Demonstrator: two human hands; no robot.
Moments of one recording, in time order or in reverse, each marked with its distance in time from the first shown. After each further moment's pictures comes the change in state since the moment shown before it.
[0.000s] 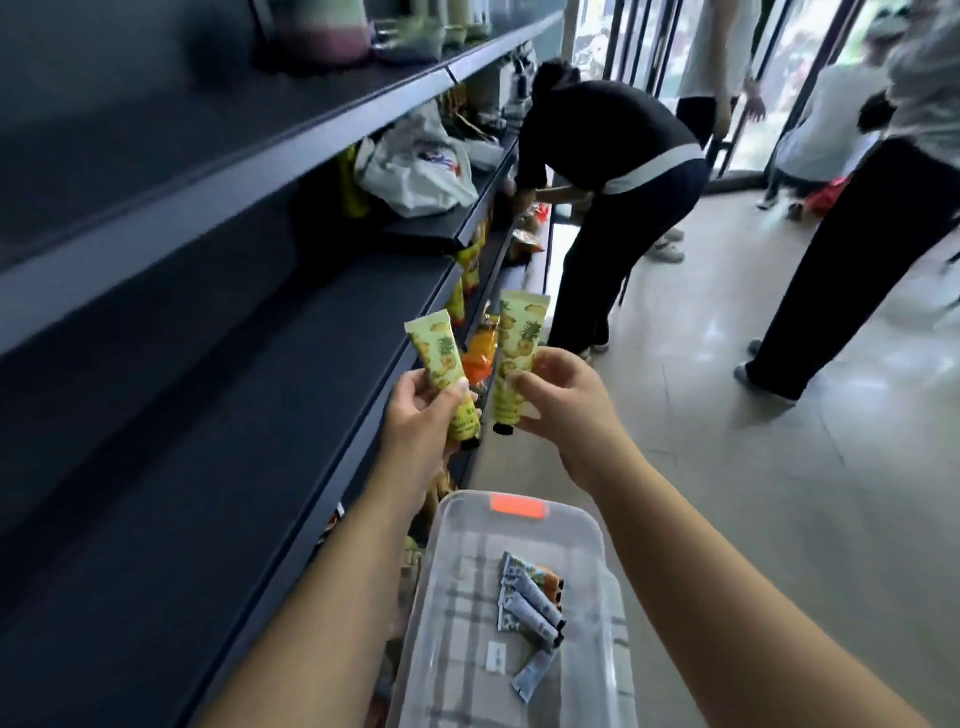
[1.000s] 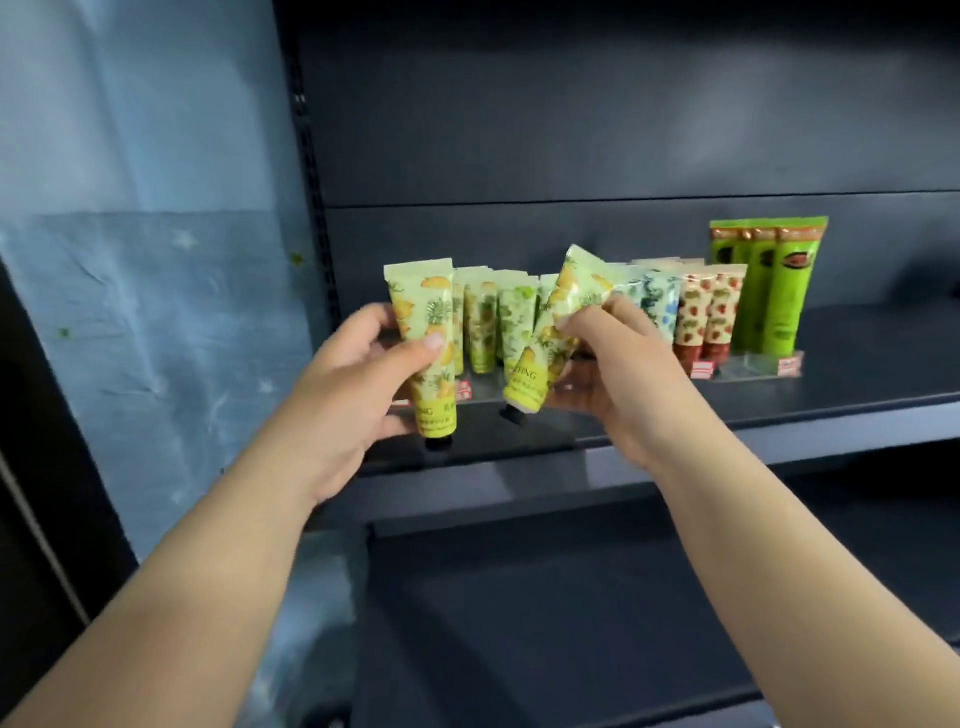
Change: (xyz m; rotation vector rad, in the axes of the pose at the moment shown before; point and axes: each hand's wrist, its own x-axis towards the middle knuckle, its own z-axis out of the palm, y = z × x) left_hand -0.355 0.202 -0.258 0.213 0.939 0.547; right_hand -0.246 -0.165 0.293 0.250 -1.230 -0.182
